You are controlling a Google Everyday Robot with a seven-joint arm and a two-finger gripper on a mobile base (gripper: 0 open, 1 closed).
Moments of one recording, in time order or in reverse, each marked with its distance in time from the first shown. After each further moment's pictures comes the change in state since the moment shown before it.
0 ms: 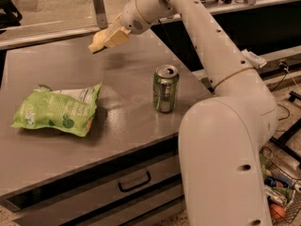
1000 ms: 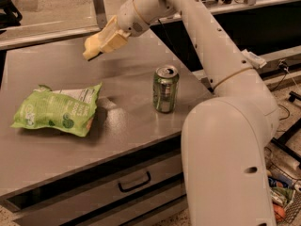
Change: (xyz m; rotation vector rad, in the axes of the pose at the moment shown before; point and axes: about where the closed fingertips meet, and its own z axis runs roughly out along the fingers) arm -0.016 0.039 -0.002 -0.134 -0.040 -0.130
